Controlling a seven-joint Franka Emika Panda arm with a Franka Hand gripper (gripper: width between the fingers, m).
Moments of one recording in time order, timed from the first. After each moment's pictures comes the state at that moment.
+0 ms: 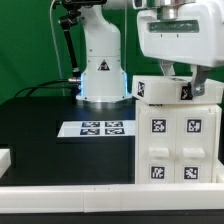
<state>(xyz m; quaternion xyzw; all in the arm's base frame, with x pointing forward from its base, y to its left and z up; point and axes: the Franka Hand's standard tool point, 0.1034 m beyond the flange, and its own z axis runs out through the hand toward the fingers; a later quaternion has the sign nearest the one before) 0.598 0.092 0.152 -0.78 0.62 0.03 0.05</state>
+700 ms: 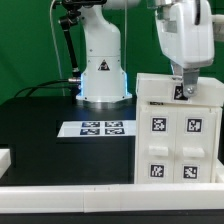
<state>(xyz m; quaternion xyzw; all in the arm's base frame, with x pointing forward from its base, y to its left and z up) 0.602 0.095 0.153 -0.67 0.74 0.03 0.05</state>
